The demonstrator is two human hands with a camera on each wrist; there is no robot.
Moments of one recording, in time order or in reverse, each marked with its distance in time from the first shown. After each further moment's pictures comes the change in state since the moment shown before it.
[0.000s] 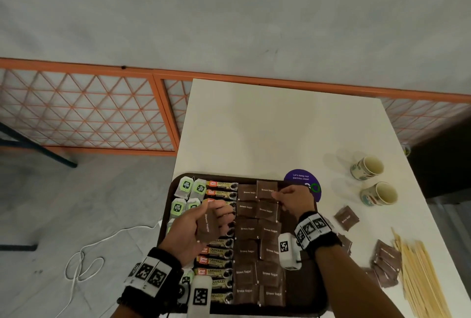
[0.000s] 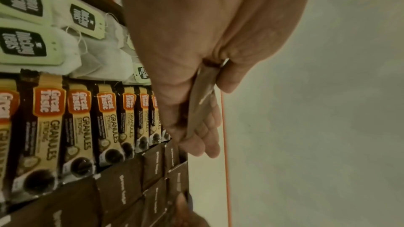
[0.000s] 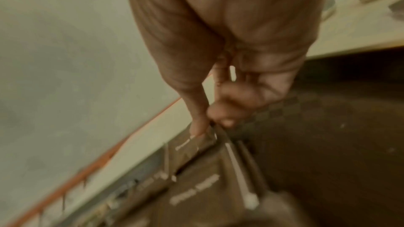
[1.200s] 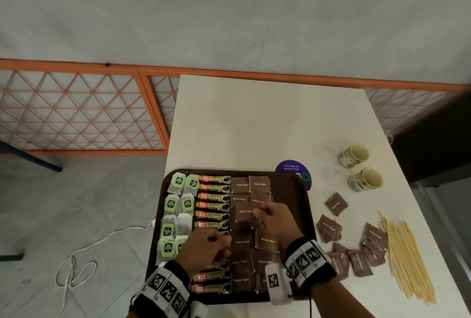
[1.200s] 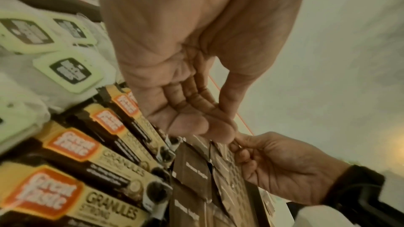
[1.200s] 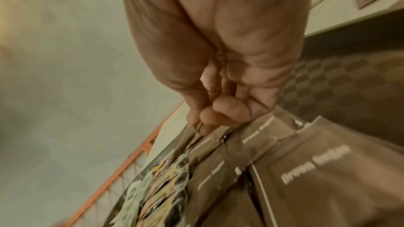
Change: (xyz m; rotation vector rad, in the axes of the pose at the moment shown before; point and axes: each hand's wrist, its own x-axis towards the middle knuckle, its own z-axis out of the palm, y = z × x) left_hand -0.010 -0.045 -0.009 0.948 0.027 0.000; right_hand -0.071 0.030 0.031 0.084 -0.207 -0.162
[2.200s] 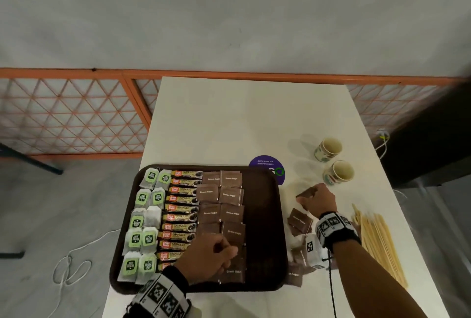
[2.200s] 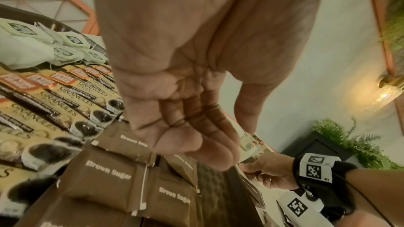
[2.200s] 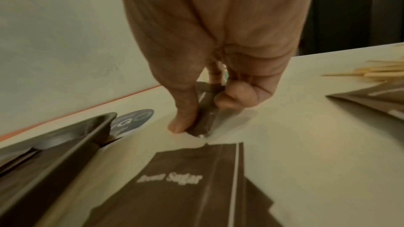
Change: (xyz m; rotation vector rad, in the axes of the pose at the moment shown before) left_hand -0.015 0.017 0.097 0.331 -0.081 0.117; right_hand 0.060 0.096 -0.179 -0.312 0.347 0.163
